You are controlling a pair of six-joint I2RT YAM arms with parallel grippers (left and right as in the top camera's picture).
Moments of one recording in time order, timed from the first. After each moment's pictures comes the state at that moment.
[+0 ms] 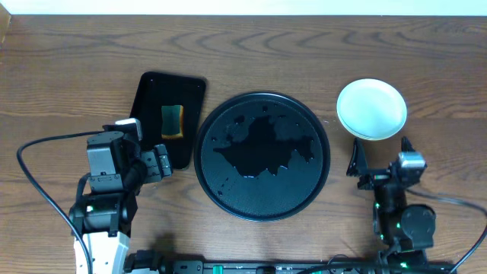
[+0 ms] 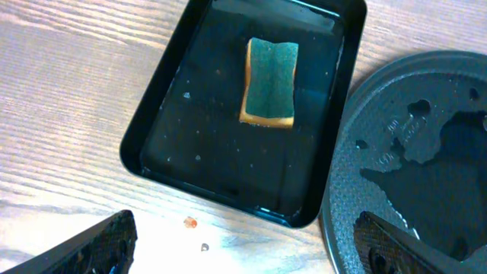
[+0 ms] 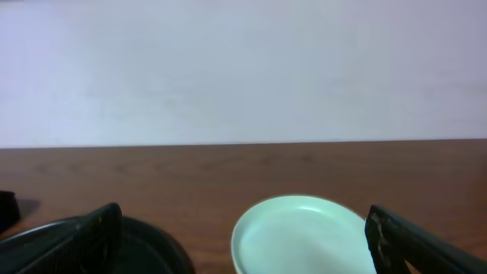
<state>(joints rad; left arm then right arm) 0.08 0.87 0.74 -0.74 0.04 -0.11 0.13 0.32 0.06 0.30 0.08 0.09</state>
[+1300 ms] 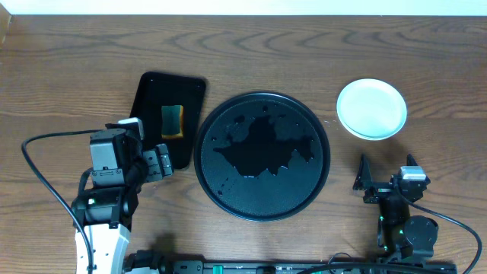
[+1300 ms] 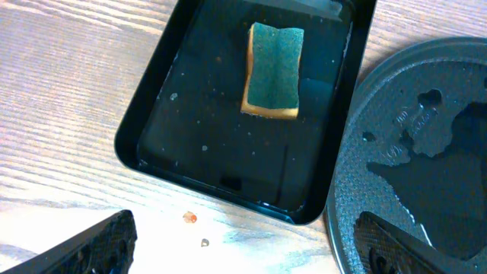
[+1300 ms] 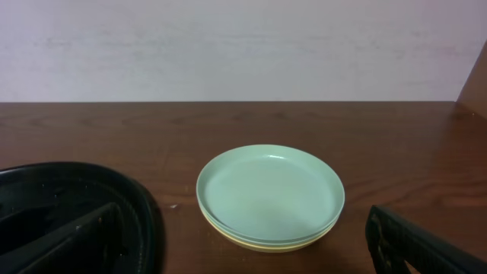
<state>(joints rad) 0.08 0.91 0.74 -0.74 0.04 -0.11 -0.04 0.01 0.01 -0.07 -0.03 0.04</state>
